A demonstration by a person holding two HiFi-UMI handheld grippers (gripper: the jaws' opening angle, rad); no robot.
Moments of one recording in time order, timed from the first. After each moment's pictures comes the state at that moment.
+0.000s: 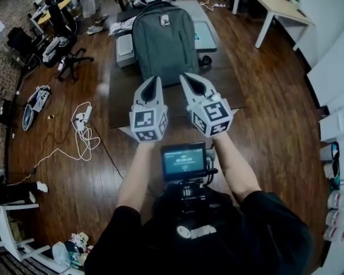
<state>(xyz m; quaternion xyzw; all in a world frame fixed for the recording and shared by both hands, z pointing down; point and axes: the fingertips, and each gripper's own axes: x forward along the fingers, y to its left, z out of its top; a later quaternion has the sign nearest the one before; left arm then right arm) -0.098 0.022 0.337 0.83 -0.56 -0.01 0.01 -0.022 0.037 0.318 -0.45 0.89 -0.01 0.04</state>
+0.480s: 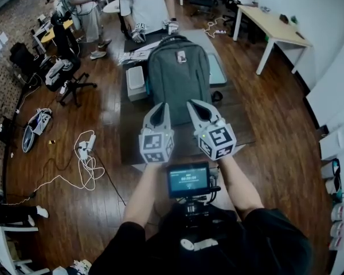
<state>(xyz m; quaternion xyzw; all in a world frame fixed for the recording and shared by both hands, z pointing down) -0.145 -0.055 0.344 0.84 -0.54 -0.03 0.03 -0.068 -0.033 0.316 -0.46 0.89 0.02 0.01</state>
